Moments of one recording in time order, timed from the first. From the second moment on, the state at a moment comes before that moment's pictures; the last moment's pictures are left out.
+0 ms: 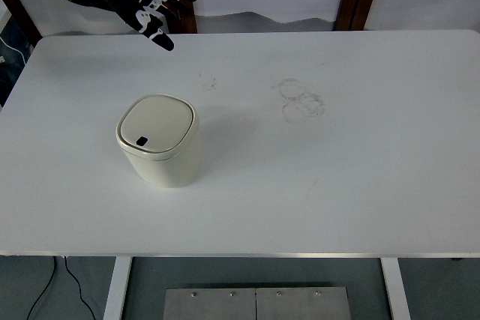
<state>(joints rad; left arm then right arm) -2.13 0.66 0.65 -1.23 -0.11 -0.55 0.20 0.02 0.00 0.22 0.16 -0.38 -0.02 -0.06</state>
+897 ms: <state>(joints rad) -1.52 0.66 -0.35 -0.75 -0.13 -0.54 0.11 0.02 0.00 0.22 0.16 -0.38 -0.02 -0.07</state>
